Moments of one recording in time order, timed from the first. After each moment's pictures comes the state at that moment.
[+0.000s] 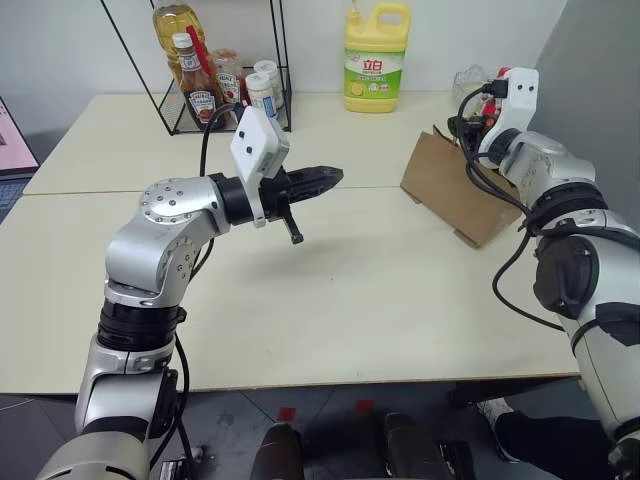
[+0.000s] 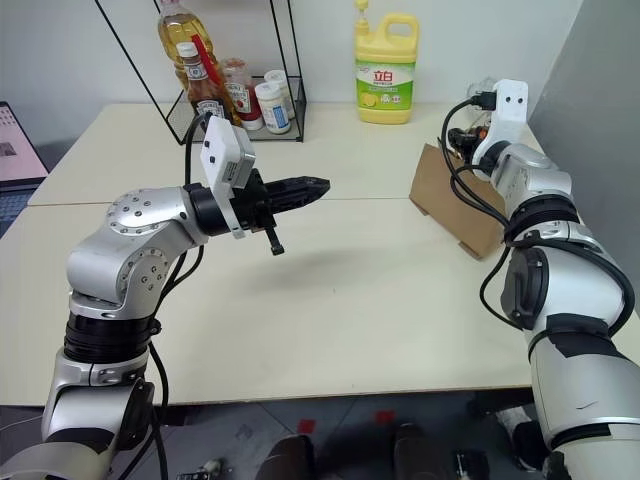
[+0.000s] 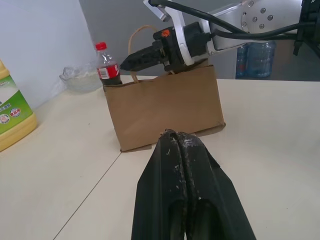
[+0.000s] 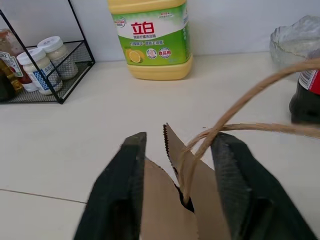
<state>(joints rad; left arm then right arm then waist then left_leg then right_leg) -0.75 0.57 -0.02 -0.17 -0.46 0.59 -0.86 -1.44 -0.47 -0.28 1.35 0.09 0.20 0.46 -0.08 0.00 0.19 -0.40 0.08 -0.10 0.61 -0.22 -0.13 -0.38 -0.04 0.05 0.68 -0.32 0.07</state>
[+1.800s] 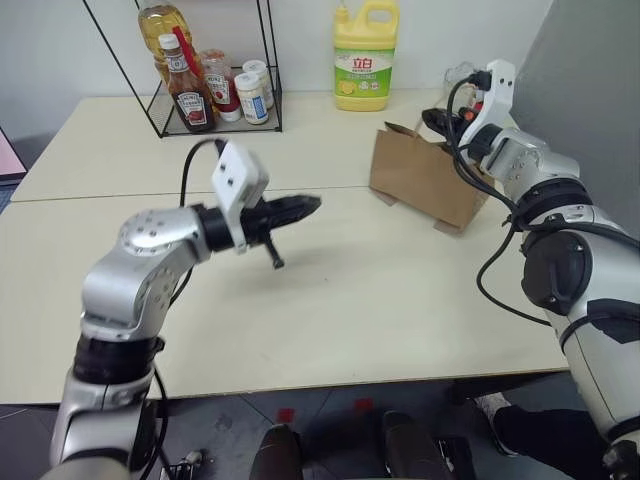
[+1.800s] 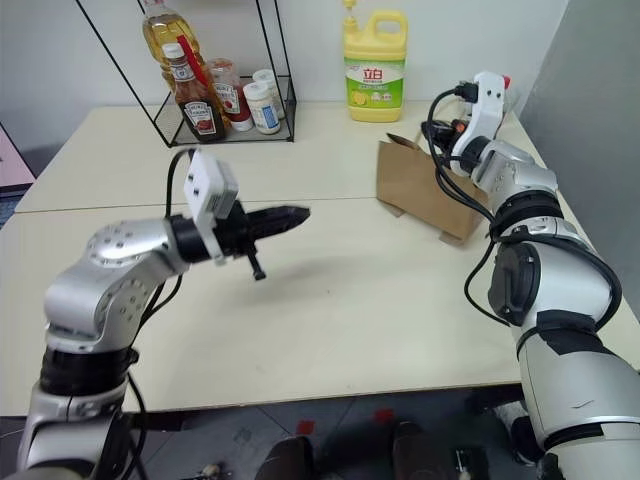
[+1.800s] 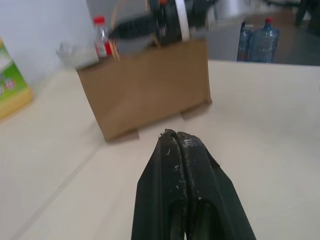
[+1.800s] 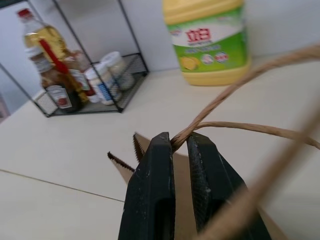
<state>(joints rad) -0.50 0.65 0.08 -0.32 -0.51 0.68 -0.83 -1.48 -0.39 -0.36 1.35 0.15 0.23 0.69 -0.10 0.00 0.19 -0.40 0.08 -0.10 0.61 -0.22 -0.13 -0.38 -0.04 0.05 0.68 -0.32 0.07</state>
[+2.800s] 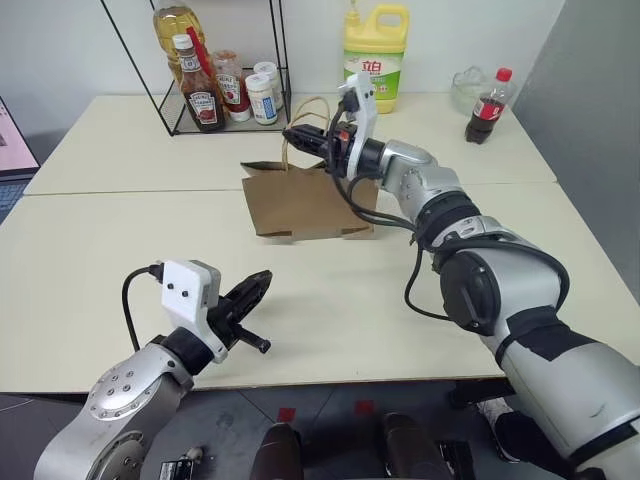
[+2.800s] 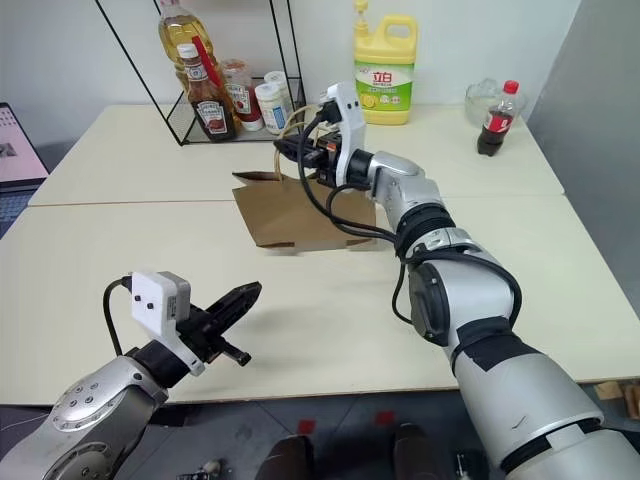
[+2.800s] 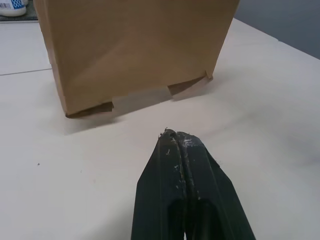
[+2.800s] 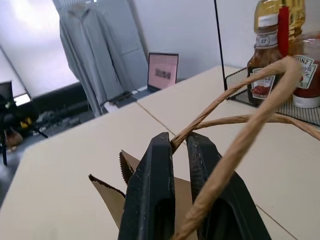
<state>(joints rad) 0.17 0.44 0.28 -0.87 -0.67 0.79 -0.30 -1.49 -0.02 -0.21 1.34 0.12 0.04 0.95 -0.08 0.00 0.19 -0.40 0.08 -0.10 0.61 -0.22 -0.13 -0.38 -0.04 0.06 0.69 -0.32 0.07</state>
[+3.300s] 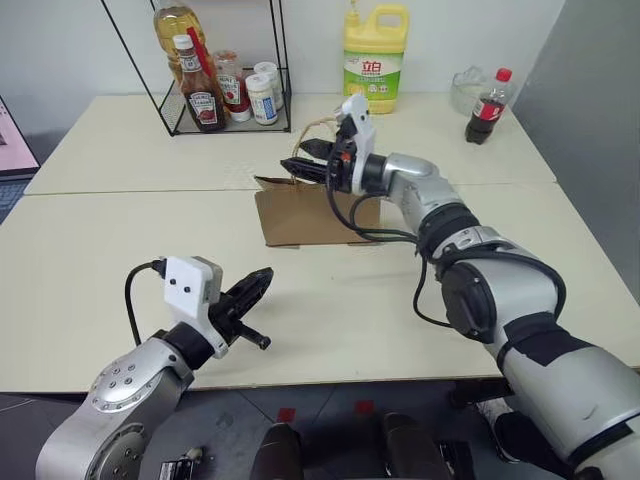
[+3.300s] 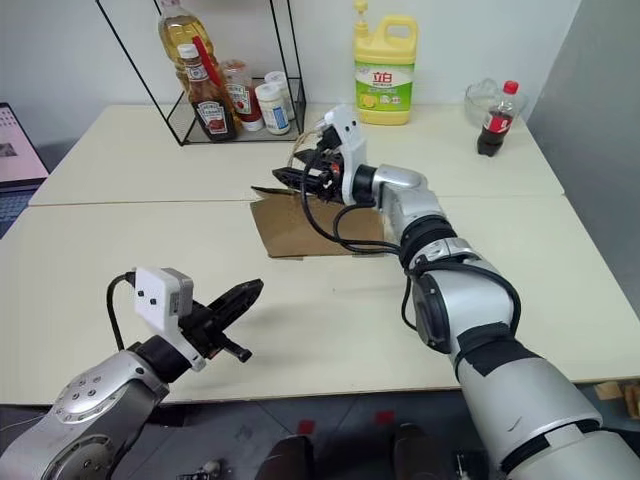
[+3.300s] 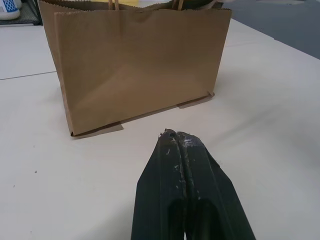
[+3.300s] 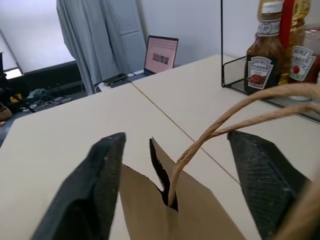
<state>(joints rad) 0.11 0.48 0.26 -0.81 -0.68 0.78 -0.33 -1.45 -0.08 -0.16 1.33 0.10 -0.01 1.00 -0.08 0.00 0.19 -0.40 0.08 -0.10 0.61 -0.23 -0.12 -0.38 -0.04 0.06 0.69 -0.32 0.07</state>
